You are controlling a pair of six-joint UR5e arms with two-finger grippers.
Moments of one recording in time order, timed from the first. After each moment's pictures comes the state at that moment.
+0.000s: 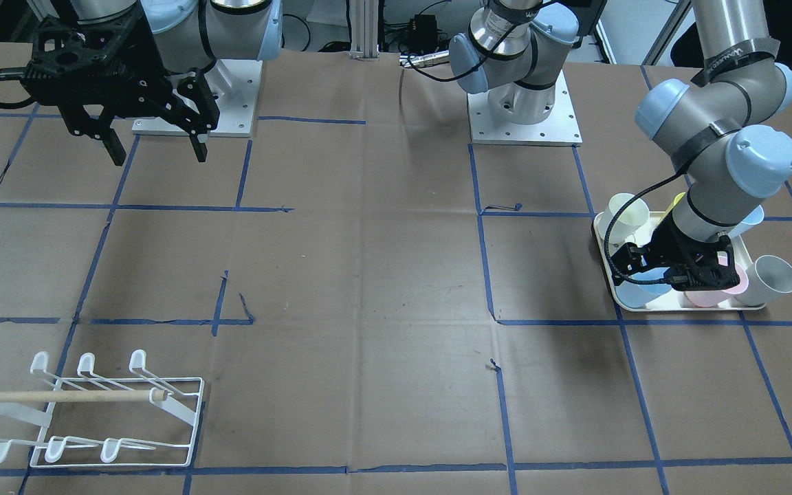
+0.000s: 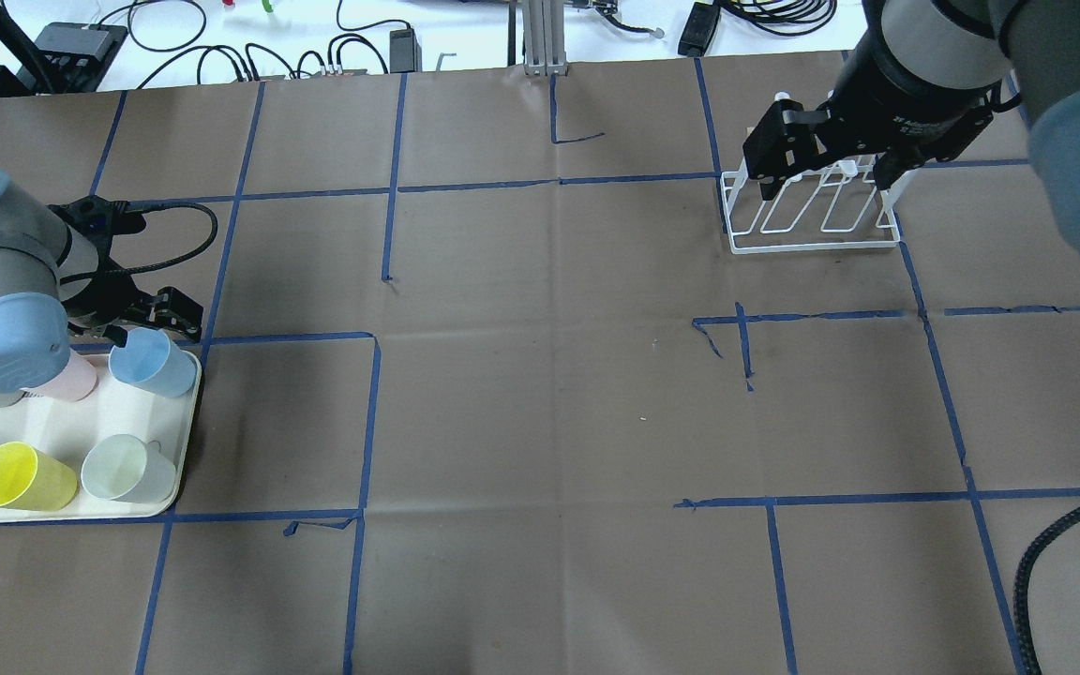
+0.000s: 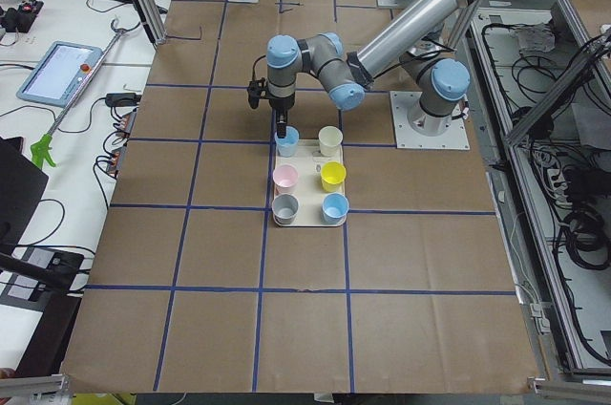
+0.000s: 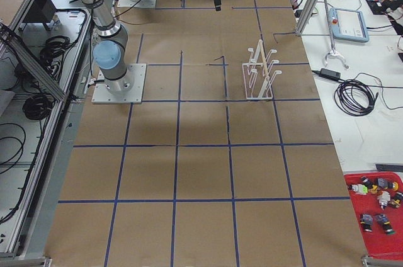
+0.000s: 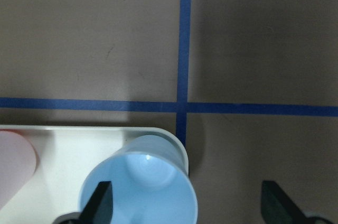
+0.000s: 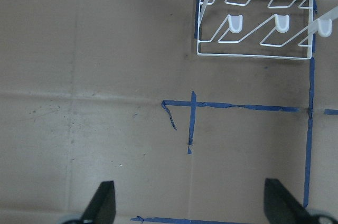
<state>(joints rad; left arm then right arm) -1.12 -1.76 -2.02 -0.88 1.58 0.42 1.59 -1.67 1.63 -1.72 -1.54 -0.04</state>
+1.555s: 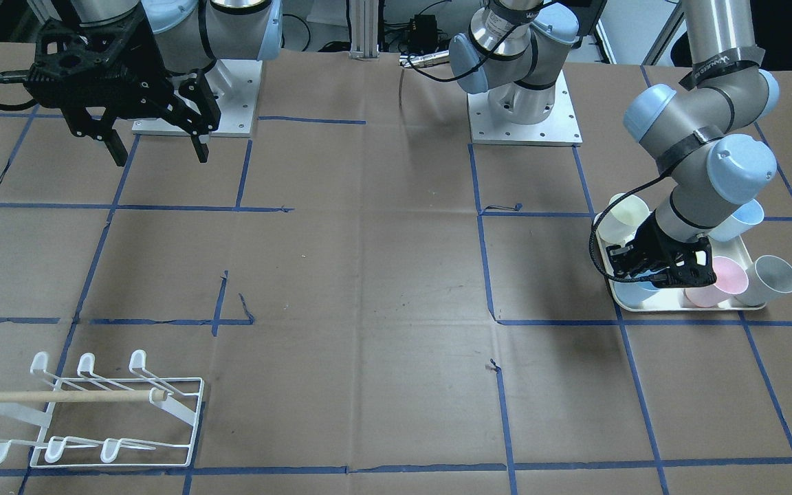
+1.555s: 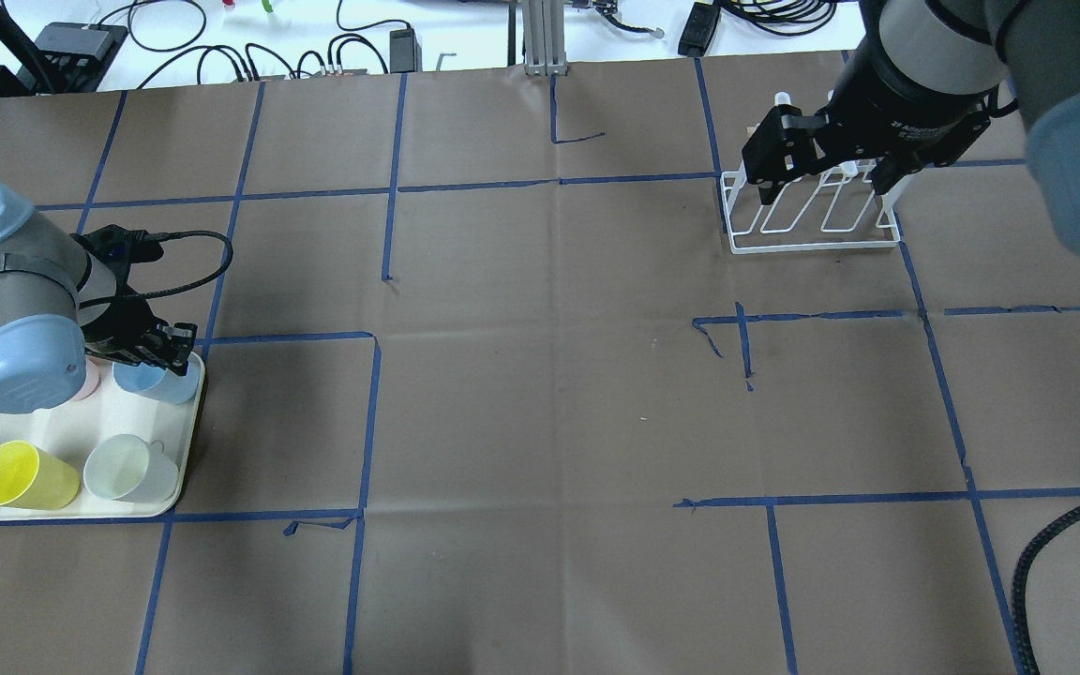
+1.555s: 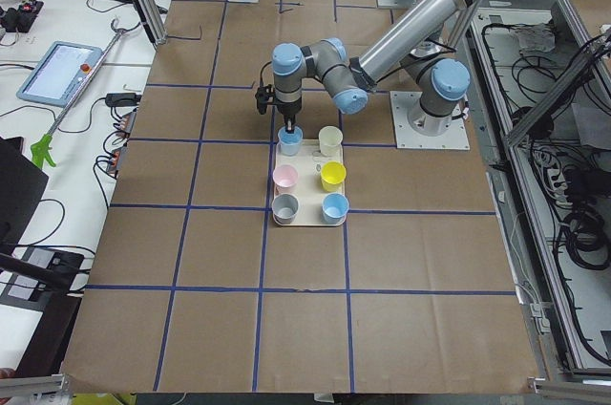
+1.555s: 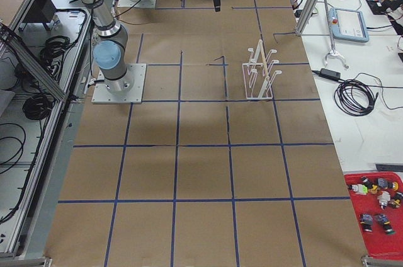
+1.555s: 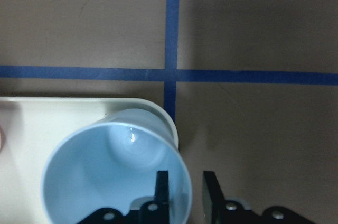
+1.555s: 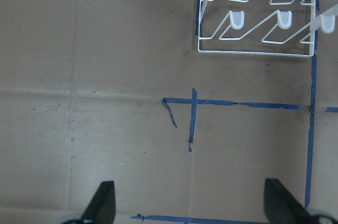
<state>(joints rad) -1.12 -1.77 -2.07 -0.89 1.58 0.42 1.59 -1.67 1.64 -1.72 -1.54 -0.04</state>
